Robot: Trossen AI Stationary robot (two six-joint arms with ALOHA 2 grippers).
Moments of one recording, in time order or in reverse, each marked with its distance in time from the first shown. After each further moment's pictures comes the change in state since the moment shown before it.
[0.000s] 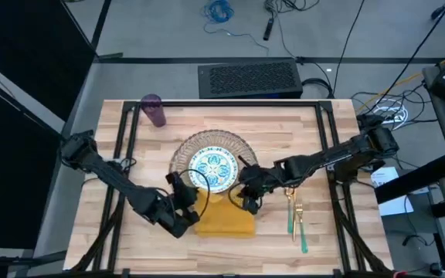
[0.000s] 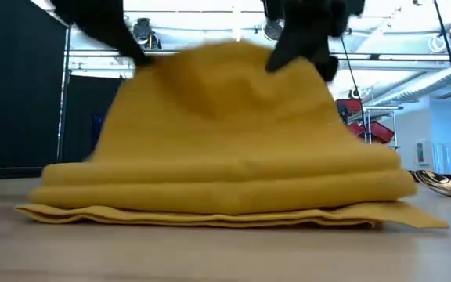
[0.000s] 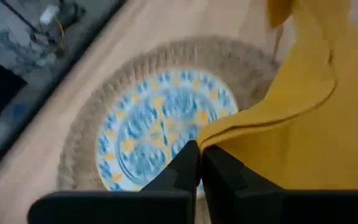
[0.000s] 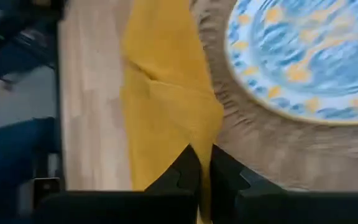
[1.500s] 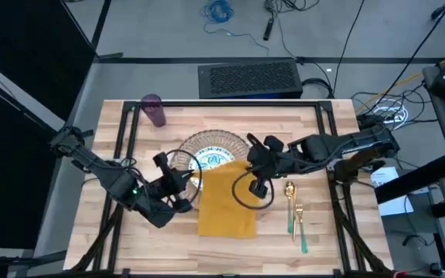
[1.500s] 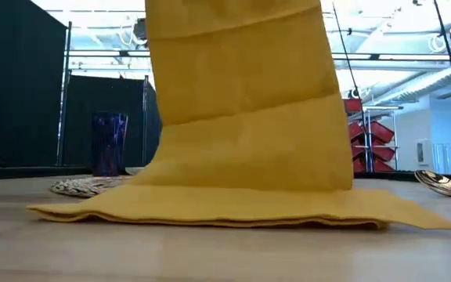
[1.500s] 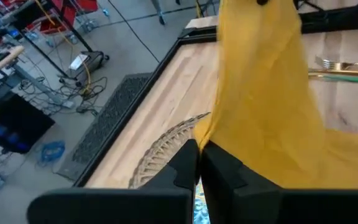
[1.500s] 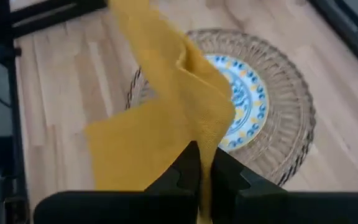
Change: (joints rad) left arm -0.025 -0.132 0.209 -0.181 -0.091 0.134; right arm 0.061 0.000 0.503 -0.600 0.253 -0.016
